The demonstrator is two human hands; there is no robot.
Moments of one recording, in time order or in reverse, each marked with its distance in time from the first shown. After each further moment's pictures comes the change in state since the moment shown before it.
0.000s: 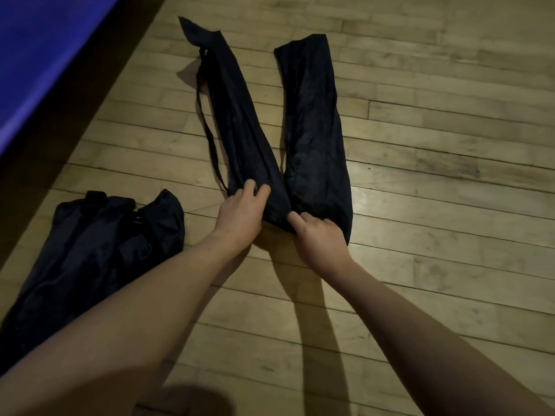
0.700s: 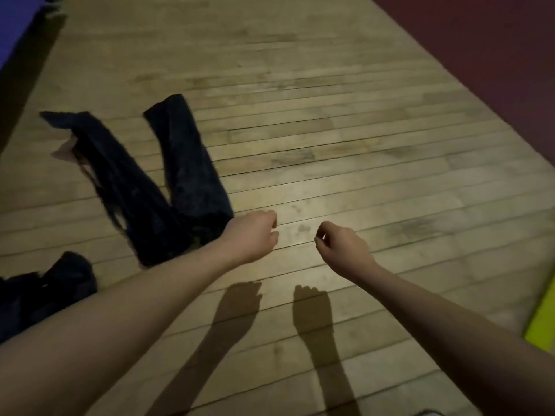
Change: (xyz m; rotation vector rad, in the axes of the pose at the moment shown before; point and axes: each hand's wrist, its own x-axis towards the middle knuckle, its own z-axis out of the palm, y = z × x) left_hand -0.074 0.202 -0.081 -0.106 -0.164 0.448; right_hand -0.201 0.084 -0.155 0.227 -0.070 0.740
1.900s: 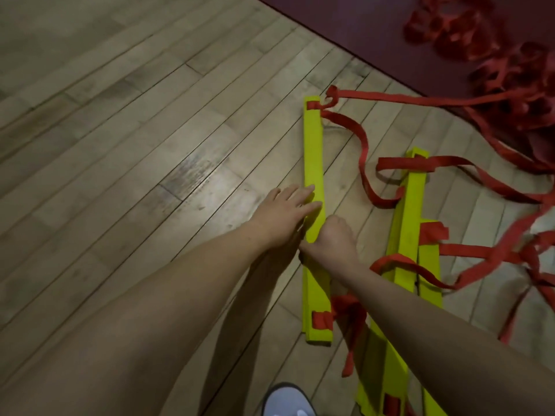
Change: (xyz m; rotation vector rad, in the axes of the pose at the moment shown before) left_hand 0.133 0.420 0.251 0.388 -0.272 1.049; right_hand -0.166 0.366 -0.008 0.132 0.178 0.993
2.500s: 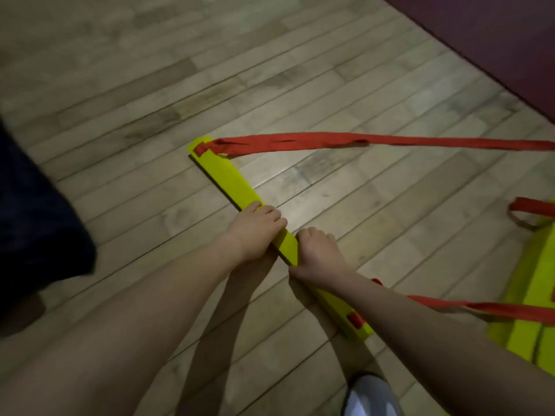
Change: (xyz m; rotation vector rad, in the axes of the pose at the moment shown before) left_hand -0.226 -0.104 0.033 0.162 -0.060 -0.344; right_hand -0.087 -0.164 0.071 -0.322 -0.241 -0.772
